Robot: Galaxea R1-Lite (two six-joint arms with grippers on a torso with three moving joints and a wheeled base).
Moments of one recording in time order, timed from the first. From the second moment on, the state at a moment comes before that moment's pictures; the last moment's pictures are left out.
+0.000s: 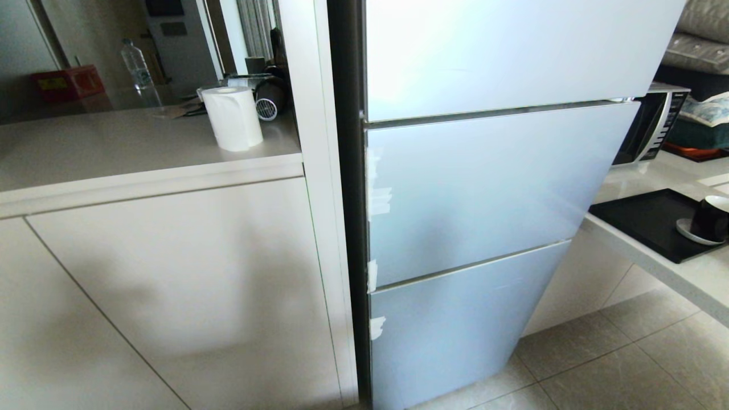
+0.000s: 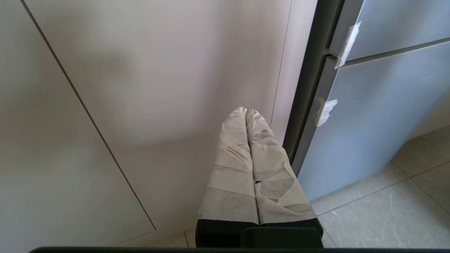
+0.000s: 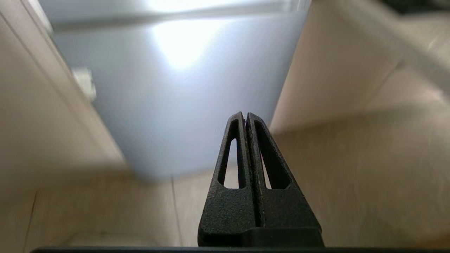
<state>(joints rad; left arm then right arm) 0.00 0.00 -0.01 0.00 0.00 0.01 -0.01 0.11 0.00 0.00 0.00 -0.03</state>
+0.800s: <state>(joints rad) 0.00 0.00 -0.01 0.00 0.00 0.01 0.00 0.00 0.00 0.00 0.00 -0.01</state>
